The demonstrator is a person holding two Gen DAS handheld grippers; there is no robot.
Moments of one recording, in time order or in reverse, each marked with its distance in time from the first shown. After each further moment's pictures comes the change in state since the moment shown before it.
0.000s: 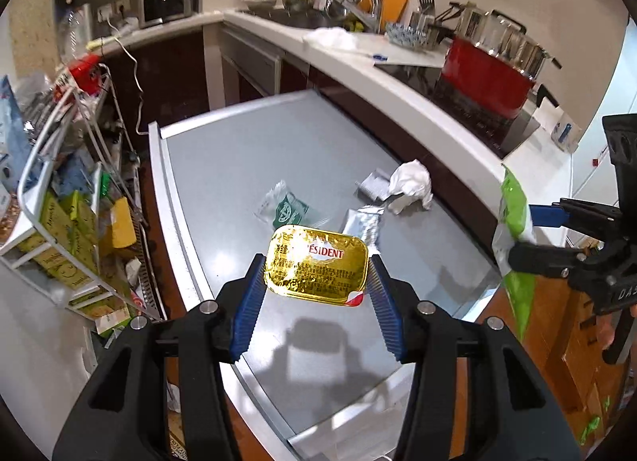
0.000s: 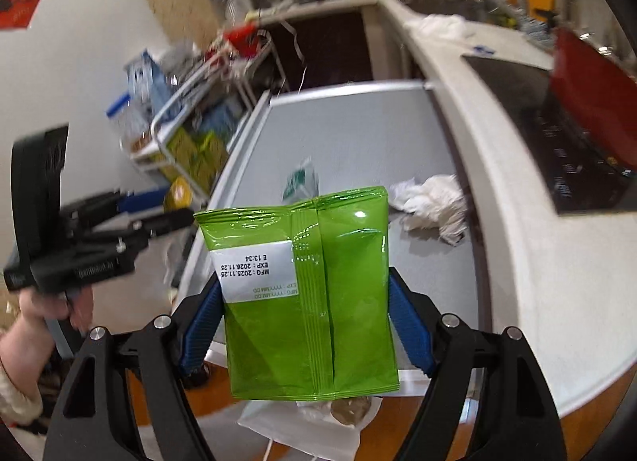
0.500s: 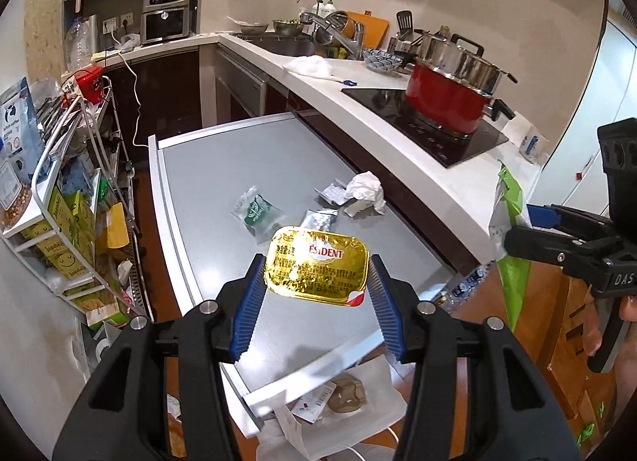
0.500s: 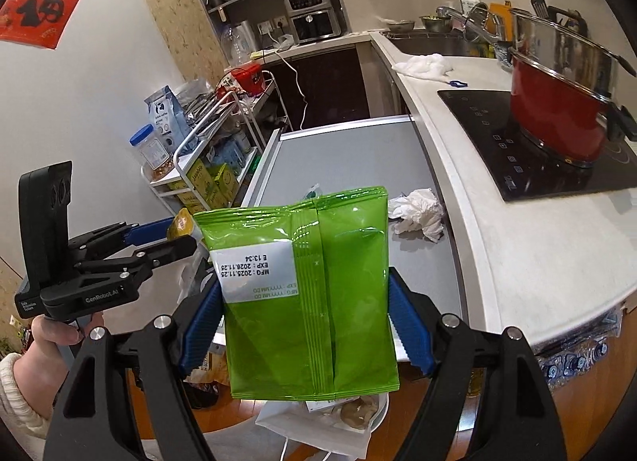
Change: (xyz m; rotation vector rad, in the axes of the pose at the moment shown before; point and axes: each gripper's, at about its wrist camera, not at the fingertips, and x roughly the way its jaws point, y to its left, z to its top) left arm -0.067 -0.036 -0.029 -0.021 -0.079 -0.047; right arm -0.079 0.013 -0.038 0.009 -0.112 0.006
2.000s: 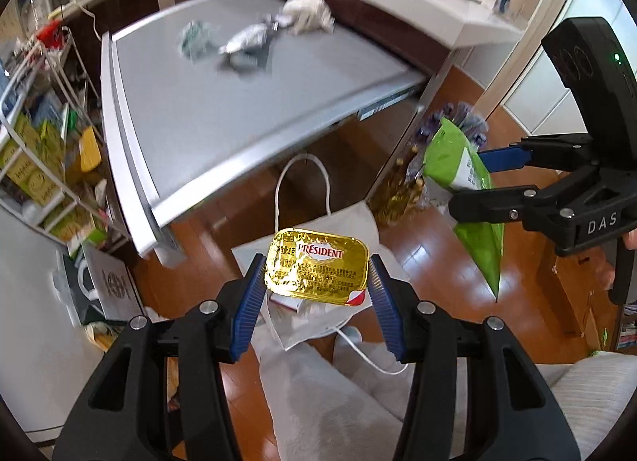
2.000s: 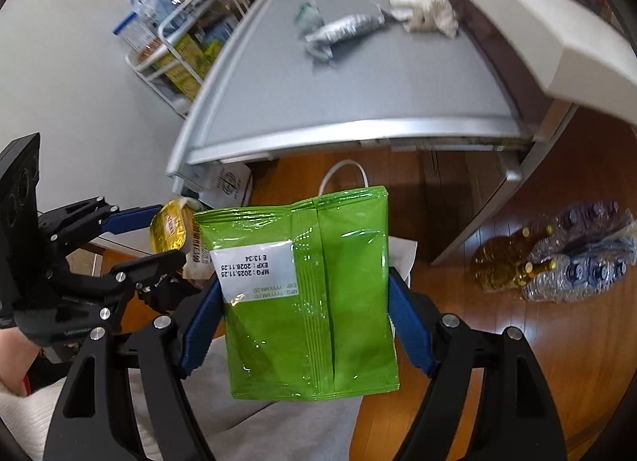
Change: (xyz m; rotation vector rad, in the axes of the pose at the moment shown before) left arm 0.042 -0.046 -0.172 0.124 0.348 -0.029; right arm 0.071 -0.005 -0.167 0.072 0.396 0.007
